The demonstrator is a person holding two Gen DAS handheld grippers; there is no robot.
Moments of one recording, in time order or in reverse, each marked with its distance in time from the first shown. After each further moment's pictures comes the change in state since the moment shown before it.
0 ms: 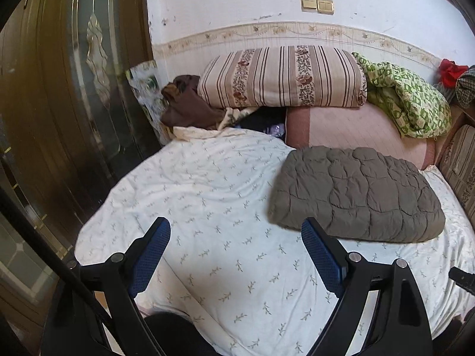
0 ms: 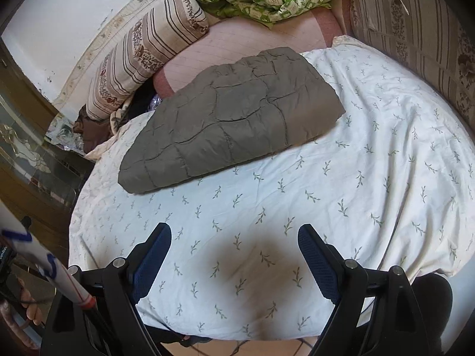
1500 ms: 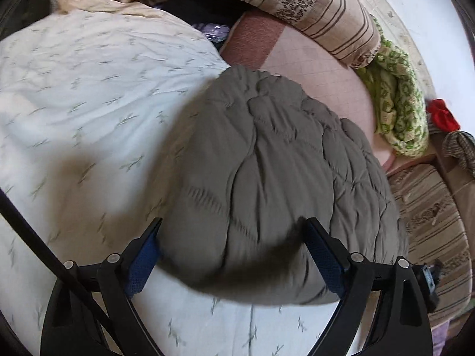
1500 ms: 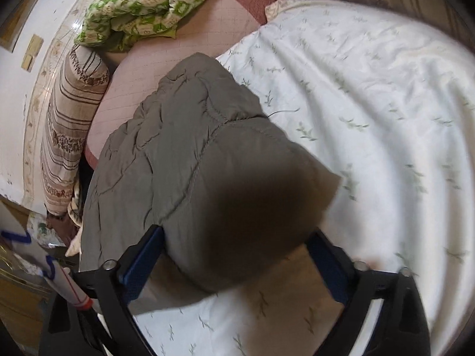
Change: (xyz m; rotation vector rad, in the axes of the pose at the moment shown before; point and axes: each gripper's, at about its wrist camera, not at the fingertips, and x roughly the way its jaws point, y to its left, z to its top) left arm 0.345 -0.069 -0.005 -0.290 0.429 -0.605; right arm 0.168 -0.132 0.130 0.393 -0.054 -0.003
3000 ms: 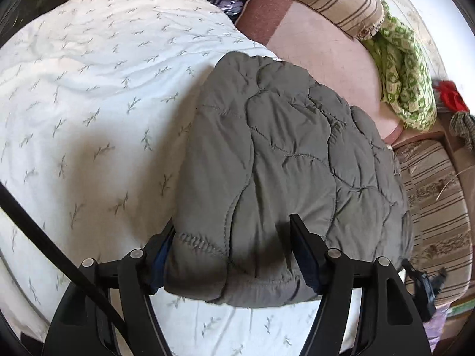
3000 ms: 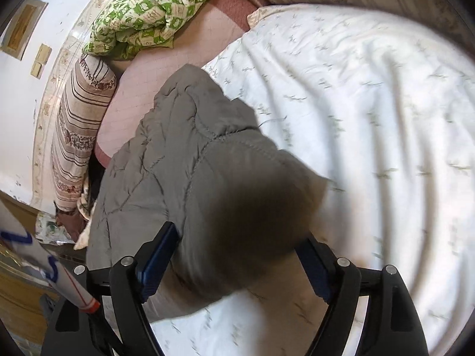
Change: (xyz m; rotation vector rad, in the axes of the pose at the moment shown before) left arm -0.058 -0.004 -0.049 -0.003 0.141 0.121; right arm -0.064 -0.043 -0.049 0.005 -0.031 0.011
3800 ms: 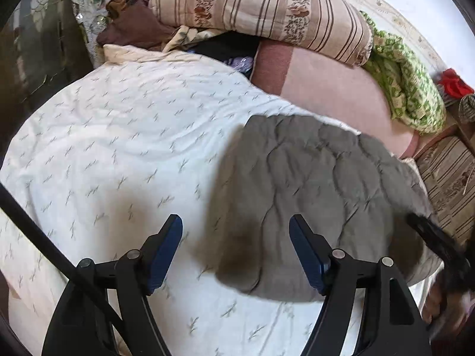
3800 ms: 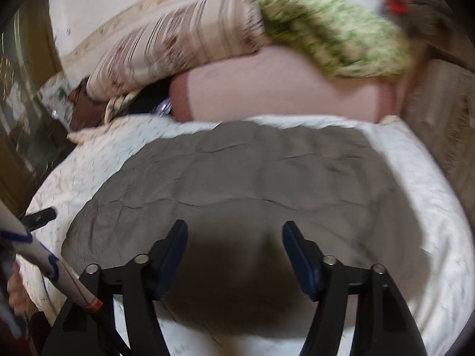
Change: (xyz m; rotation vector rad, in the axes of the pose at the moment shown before) left arm -0.068 -0.007 -0.021 0.105 -0.245 0.186; right arm 0.041 0.229 -0.063 -0.750 -0.041 -0.071
